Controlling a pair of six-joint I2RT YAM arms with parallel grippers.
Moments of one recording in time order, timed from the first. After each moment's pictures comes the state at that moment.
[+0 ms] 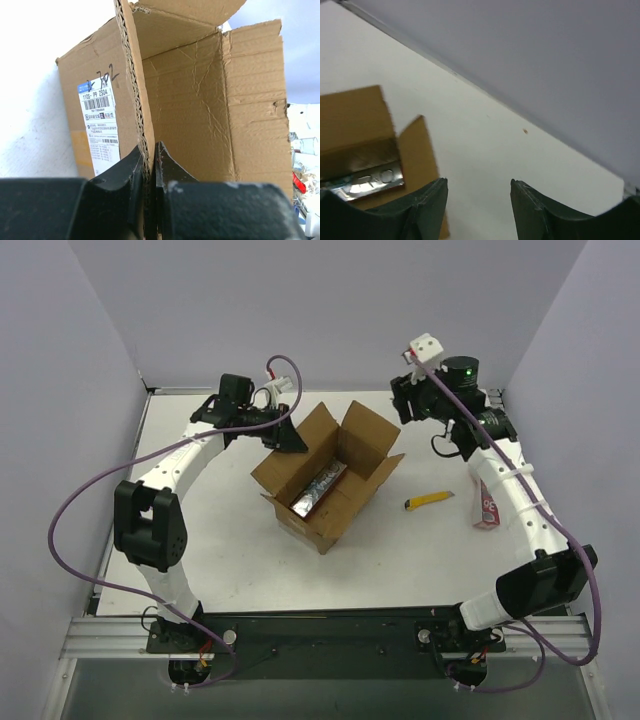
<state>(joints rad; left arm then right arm) -0.30 1.81 1.57 -0.49 0.89 -0.18 0.25 1.48 1.55 -0.49 -0.07 -0.27</state>
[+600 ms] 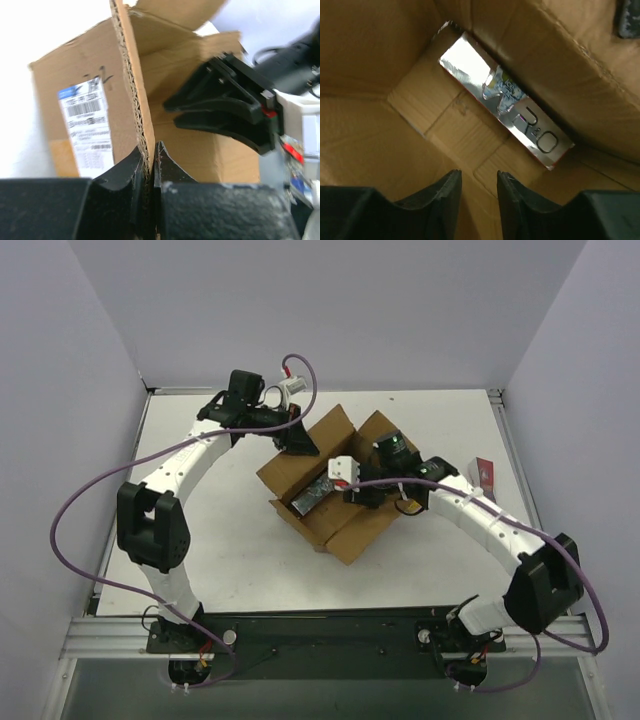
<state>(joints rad) -0.34 1.82 1.64 -0.53 0.99 -0.09 0.59 1.46 1.17 -0.55 -0.38 -0.89</state>
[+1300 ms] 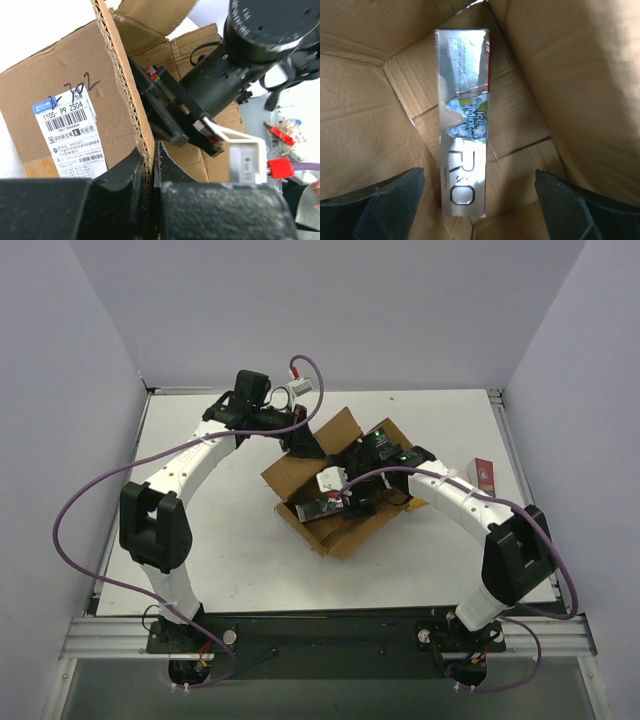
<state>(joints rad) -0.39 1.82 1.64 -0.53 1.09 -0.07 0.58 1.58 1.20 -0.60 -0.45 -1.26</state>
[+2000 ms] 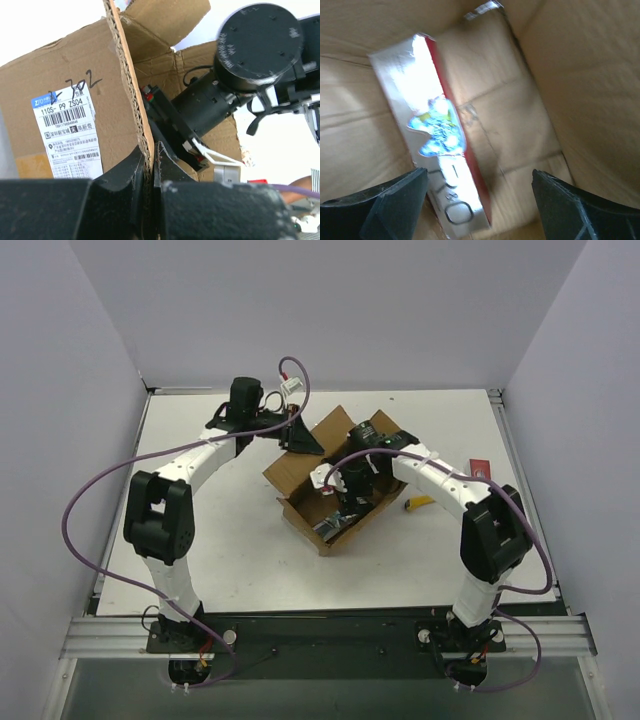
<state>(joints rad) -0.34 1.88 1.51 -0.16 1.16 -0.47 0.59 1.75 1.37 -0.79 -0.46 -1.30</state>
